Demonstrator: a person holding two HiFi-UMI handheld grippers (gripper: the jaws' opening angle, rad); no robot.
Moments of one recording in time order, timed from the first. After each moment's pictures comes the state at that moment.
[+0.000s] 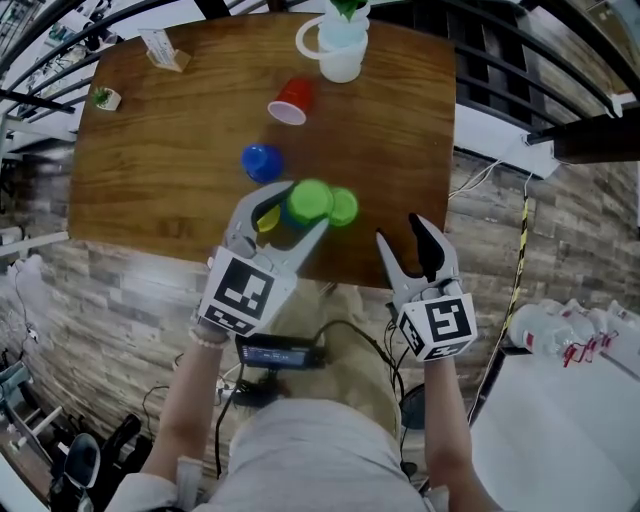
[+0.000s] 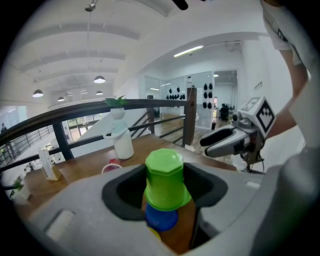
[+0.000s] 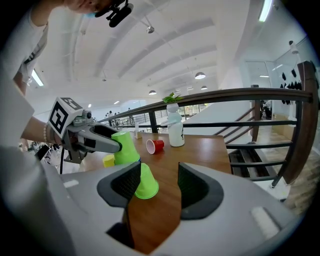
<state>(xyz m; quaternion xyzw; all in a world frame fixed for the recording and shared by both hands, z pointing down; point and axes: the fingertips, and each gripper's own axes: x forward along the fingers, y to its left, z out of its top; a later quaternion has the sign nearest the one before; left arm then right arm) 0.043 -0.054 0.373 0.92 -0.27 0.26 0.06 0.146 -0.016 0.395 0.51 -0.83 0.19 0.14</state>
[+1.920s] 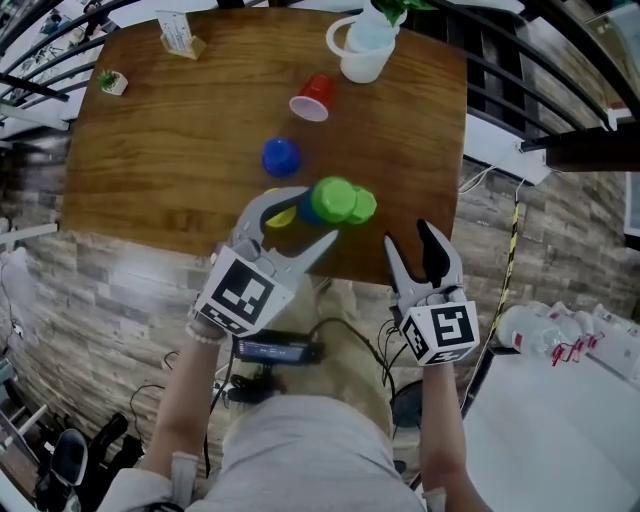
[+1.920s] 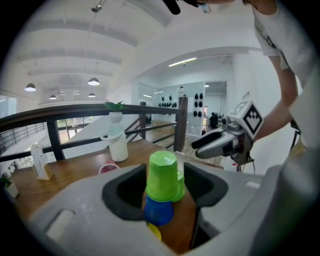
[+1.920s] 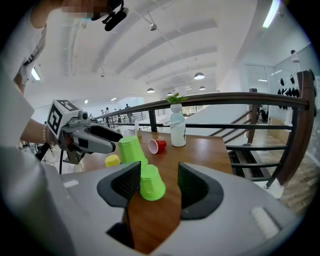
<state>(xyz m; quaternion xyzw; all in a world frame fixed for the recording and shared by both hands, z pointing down) 0.018 -0.036 0.363 0.95 -0.22 0.21 0.06 0.121 -0.009 0.386 0.53 -0.81 0.19 0.15</state>
